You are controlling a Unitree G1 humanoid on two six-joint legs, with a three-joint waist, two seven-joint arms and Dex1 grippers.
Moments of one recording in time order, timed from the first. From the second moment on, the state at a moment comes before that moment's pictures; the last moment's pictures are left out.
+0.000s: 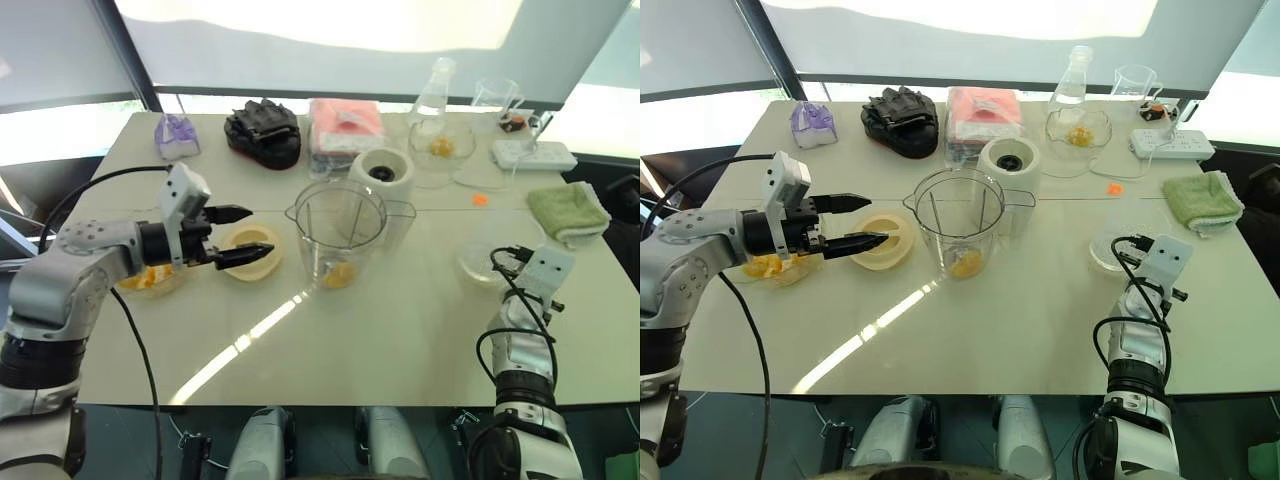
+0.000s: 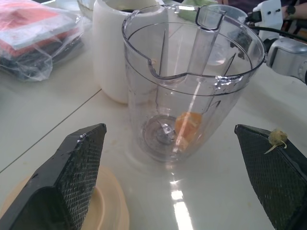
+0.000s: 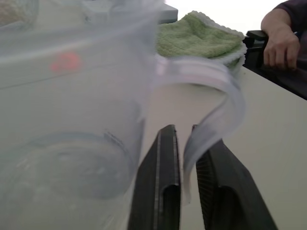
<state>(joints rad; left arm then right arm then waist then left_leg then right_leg) -0.47 0.80 0.09 -0.24 -0.63 0.77 -0.95 -0.36 -0.25 -0.44 0.48 0.05 0.01 -0.31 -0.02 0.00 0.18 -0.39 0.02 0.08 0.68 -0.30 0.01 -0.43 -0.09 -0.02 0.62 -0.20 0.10</state>
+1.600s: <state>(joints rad) -1.19 0.55 -0.36 1.30 0.21 -0.21 -1.17 0.46 -0.88 -0.98 -0.88 1.36 0.78 0.43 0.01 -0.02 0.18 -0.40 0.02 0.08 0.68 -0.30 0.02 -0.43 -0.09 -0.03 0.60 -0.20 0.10</state>
